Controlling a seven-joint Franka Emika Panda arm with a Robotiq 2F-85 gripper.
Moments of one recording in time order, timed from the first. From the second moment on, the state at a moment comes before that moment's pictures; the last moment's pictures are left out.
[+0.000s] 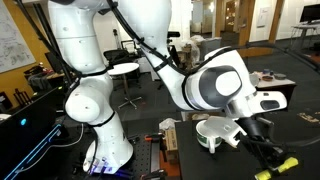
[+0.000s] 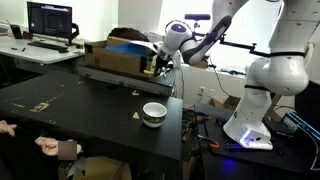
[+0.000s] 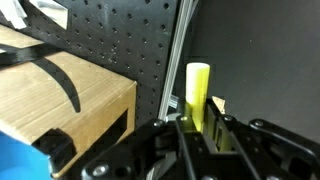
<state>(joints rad) 0.10 0.07 -0.53 -2.46 -1.01 2.87 0.33</state>
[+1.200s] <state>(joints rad) 0.09 -0.05 -0.01 -2.38 -1.12 2.17 0.41</state>
